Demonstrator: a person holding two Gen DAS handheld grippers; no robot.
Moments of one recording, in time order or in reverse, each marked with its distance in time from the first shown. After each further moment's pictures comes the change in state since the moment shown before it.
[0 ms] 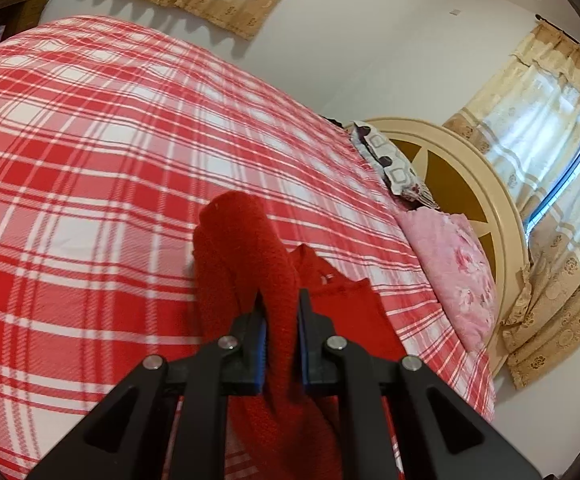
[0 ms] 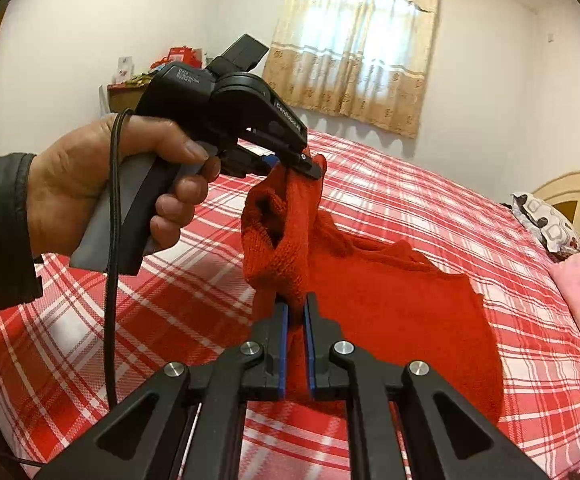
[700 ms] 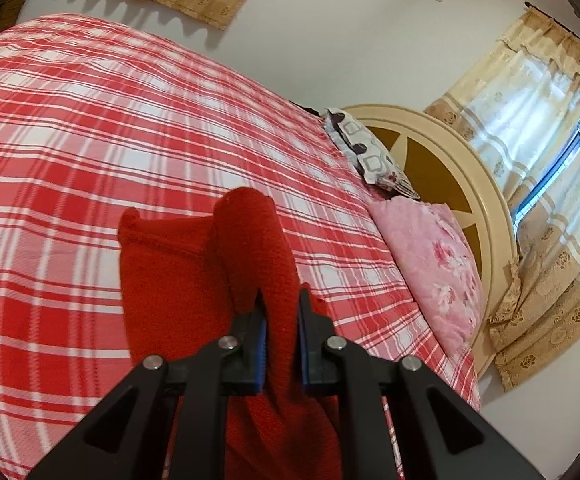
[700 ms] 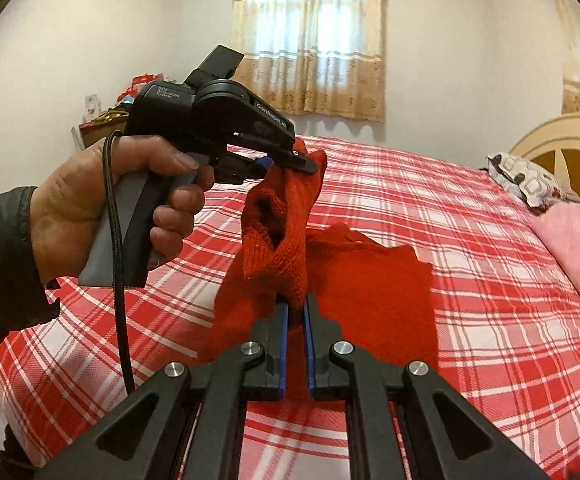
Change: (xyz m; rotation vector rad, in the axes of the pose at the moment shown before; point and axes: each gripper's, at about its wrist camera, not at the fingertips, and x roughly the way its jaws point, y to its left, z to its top) left arm 0.054 -0.082 0.002 0.025 0.035 -0.052; right arm -0.030 -0.086 -0.017 0.179 -0.009 -0.005
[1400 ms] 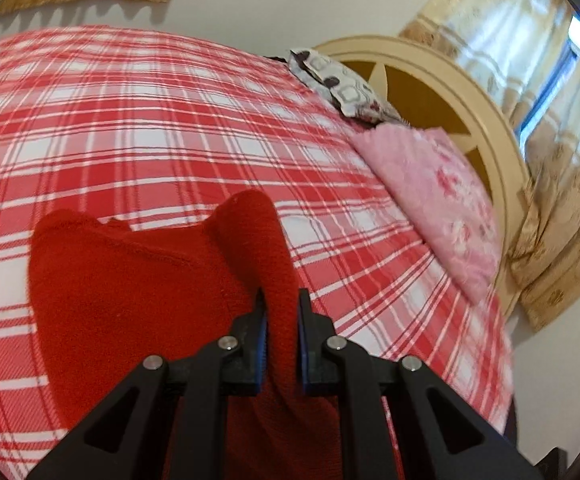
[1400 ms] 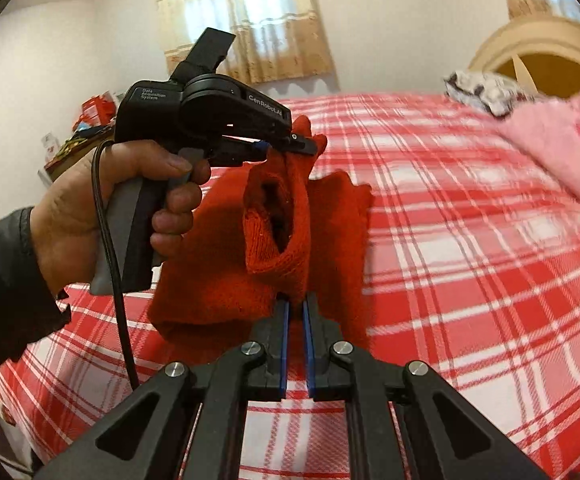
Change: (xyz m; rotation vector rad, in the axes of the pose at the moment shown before) left arm 0.099 -0.066 -0.021 0.209 0.167 0.036; right arm 0.004 -0.091 -0.043 0.279 0.124 -0.011
